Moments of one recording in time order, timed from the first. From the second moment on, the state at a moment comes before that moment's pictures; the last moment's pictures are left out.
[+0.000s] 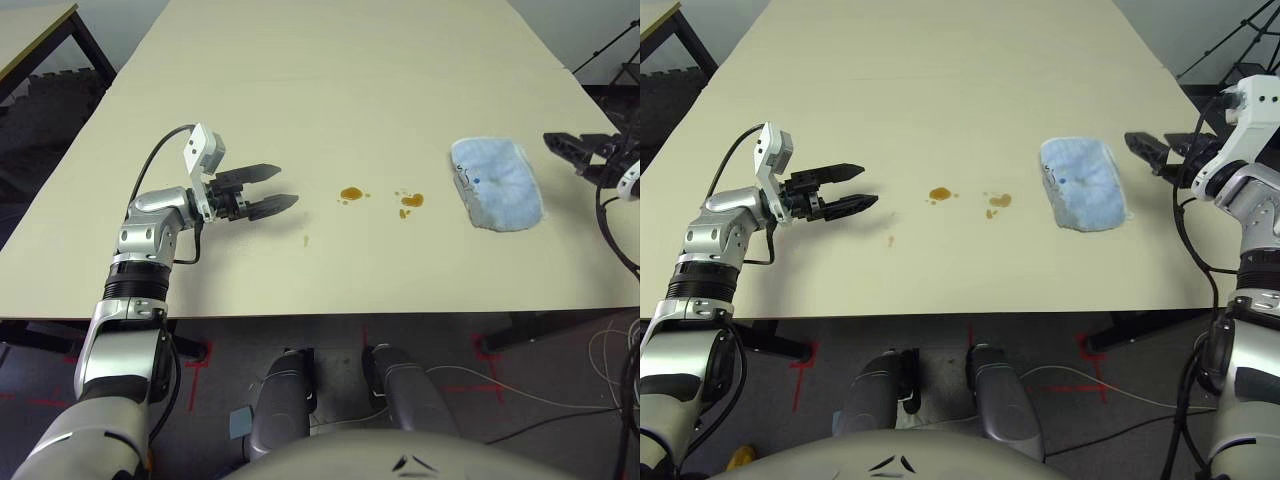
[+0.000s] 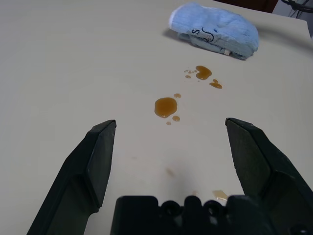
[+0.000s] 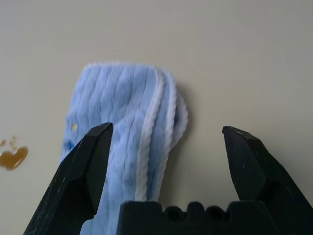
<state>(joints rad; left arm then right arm) -0.65 0.54 0.06 0.53 -0.35 0.20 -1.25 -0.69 -0.82 -0.26 0.63 0.40 0.73 0.76</state>
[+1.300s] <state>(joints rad) -0.66 0.54 0.06 0.57 -0.33 0.16 -1.24 -0.78 -0.68 -0.27 0.65 0.40 0.92 0.75</state>
